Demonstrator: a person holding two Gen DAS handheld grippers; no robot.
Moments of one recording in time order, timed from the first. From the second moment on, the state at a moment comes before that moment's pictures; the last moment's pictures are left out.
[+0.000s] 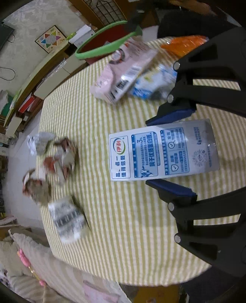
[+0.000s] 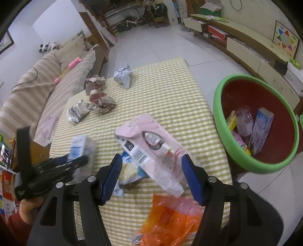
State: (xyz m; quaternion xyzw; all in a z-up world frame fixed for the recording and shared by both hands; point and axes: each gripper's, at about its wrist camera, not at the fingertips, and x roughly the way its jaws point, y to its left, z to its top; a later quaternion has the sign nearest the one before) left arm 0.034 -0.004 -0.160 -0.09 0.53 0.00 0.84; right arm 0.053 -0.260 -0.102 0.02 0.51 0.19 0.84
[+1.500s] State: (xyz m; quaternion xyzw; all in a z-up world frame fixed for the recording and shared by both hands) left arm 0.013 0.019 -0.175 -0.13 0.53 0.03 0.84; right arm 0.082 -0.201 -0.143 -0.02 0.54 0.22 0.81
